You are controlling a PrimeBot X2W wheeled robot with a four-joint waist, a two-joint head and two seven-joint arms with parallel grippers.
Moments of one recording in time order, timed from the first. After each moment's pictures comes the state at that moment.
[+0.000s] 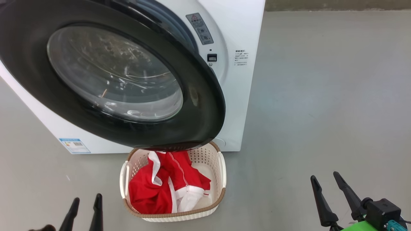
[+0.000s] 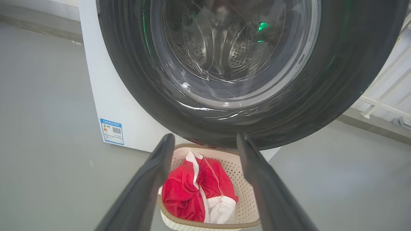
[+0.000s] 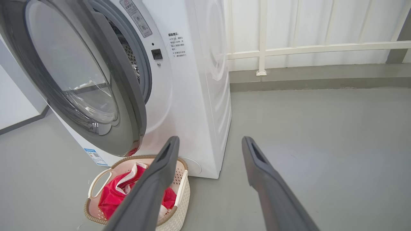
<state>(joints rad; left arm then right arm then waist) 0.01 0.17 0.01 0.31 -0.55 -0.13 -0.25 0.10 -0.11 0.04 0.18 0.35 0.12 -0.26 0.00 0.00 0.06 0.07</state>
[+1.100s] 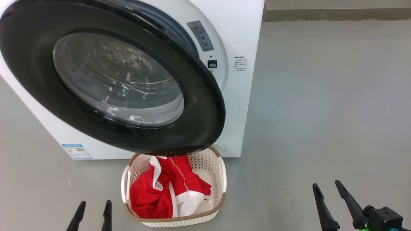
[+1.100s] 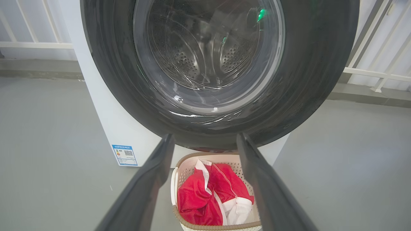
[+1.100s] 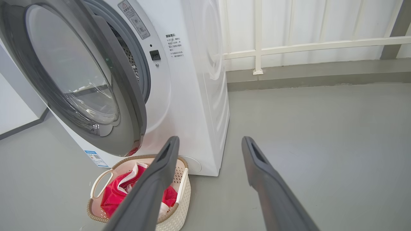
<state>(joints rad) 0.10 0.08 0.07 0.19 -0.23 -0.13 -0.25 0.14 -0.10 0.02 0.18 0.36 0.12 -0.26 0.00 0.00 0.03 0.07</state>
